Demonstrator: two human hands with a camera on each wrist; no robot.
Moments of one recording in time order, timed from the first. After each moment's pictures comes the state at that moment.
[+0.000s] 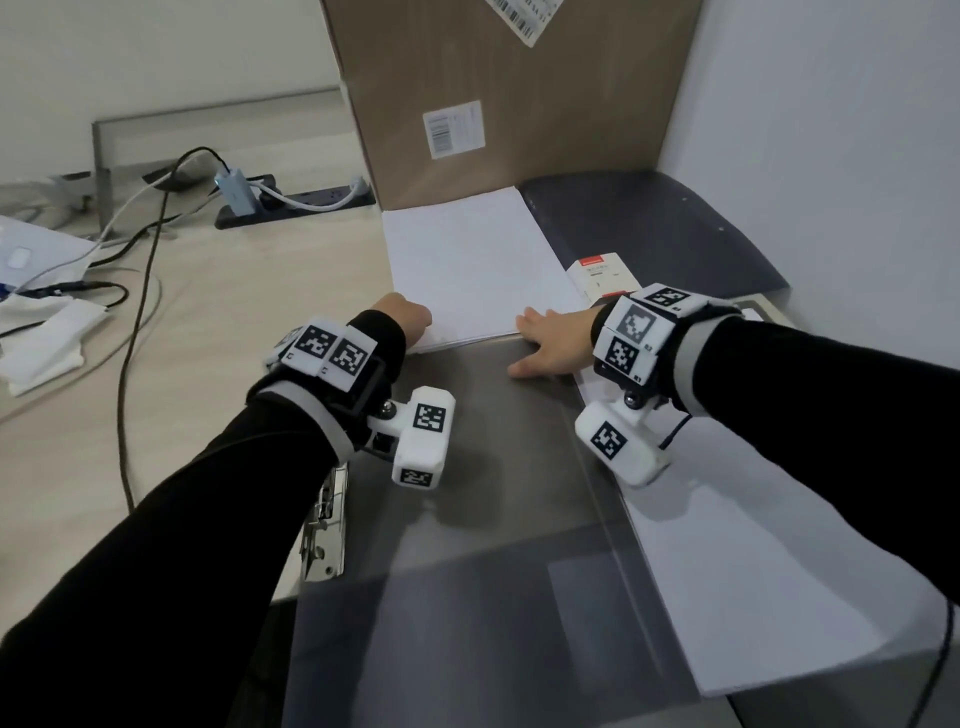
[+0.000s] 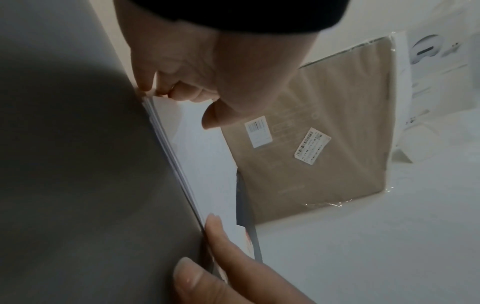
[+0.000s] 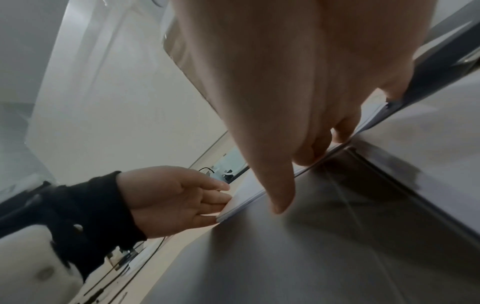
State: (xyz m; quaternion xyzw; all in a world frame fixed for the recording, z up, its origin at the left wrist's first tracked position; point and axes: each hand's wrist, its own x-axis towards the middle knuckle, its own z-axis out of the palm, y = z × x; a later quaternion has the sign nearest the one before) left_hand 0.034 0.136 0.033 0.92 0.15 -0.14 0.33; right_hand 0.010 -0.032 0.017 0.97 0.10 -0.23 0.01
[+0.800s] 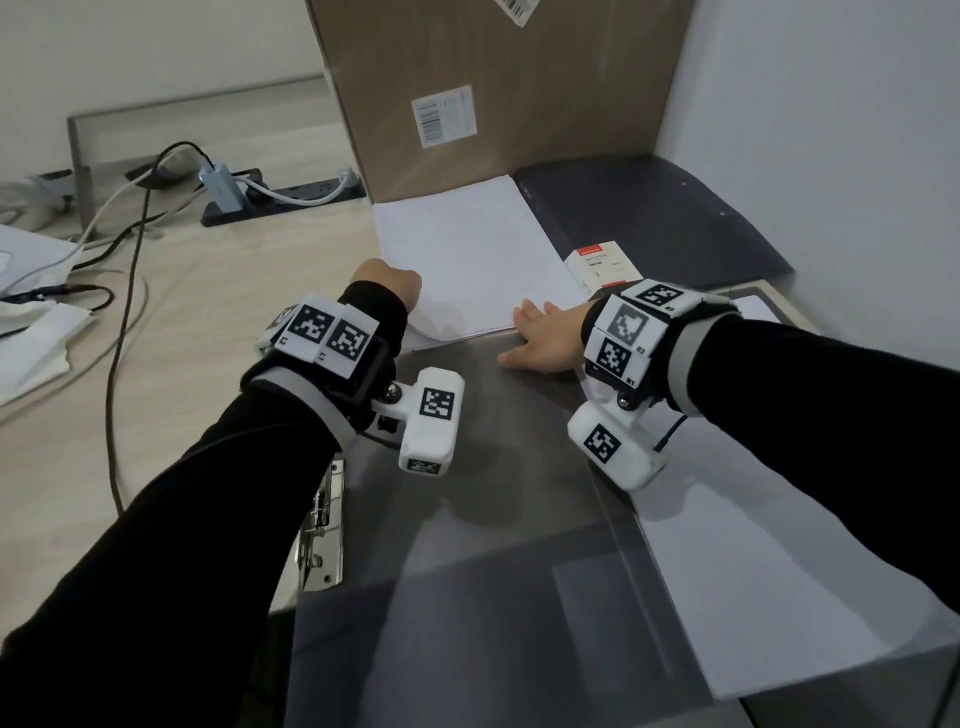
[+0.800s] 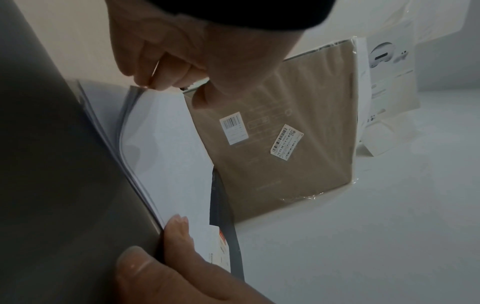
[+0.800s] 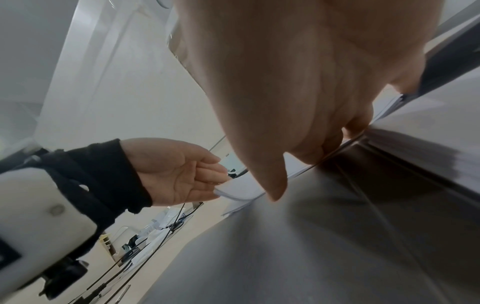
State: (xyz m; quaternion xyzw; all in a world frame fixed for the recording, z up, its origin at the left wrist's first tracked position) left_hand 0.056 0.138 0.038 0.90 0.18 -0.09 0.39; right_hand 0.007 -0.024 0.016 0.97 0.06 -0.25 0.00
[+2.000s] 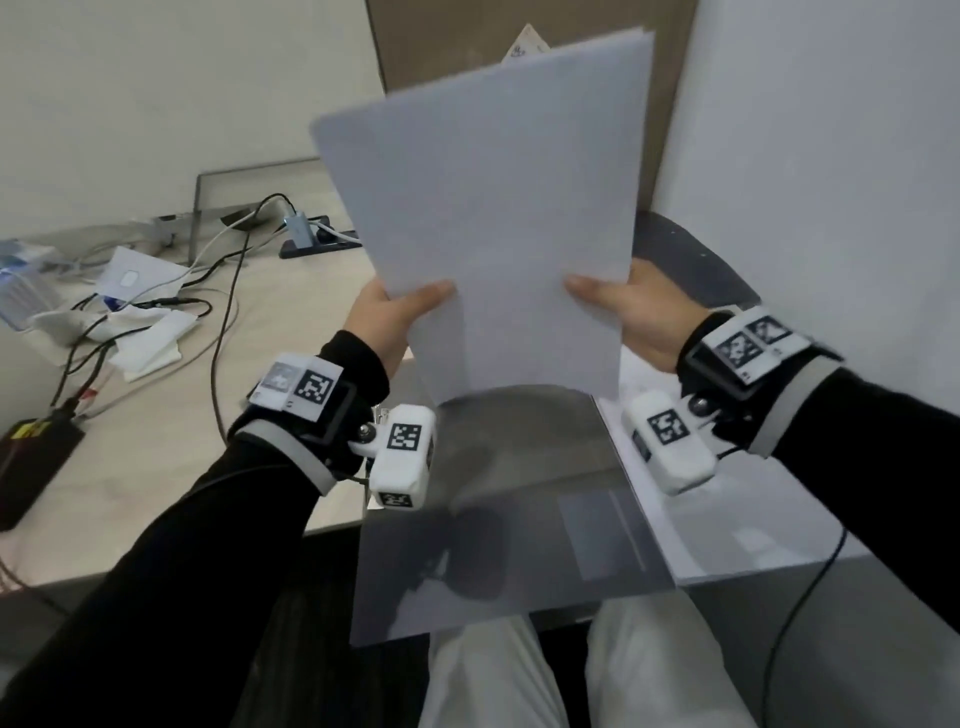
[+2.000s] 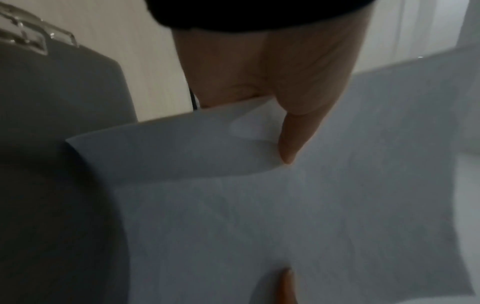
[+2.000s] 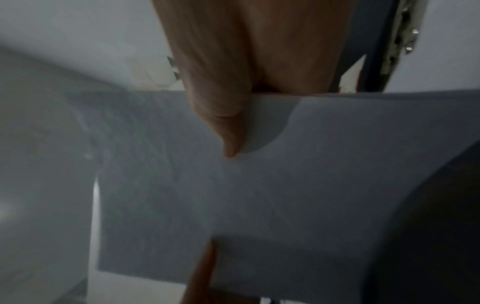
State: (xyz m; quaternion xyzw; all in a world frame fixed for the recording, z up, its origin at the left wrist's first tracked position) left_hand -0.063 0.182 0.071 0.66 -0.07 -0.01 0.75; right_hand -0.091 -0.054 0.078 0.68 0.02 -0.02 -0.73
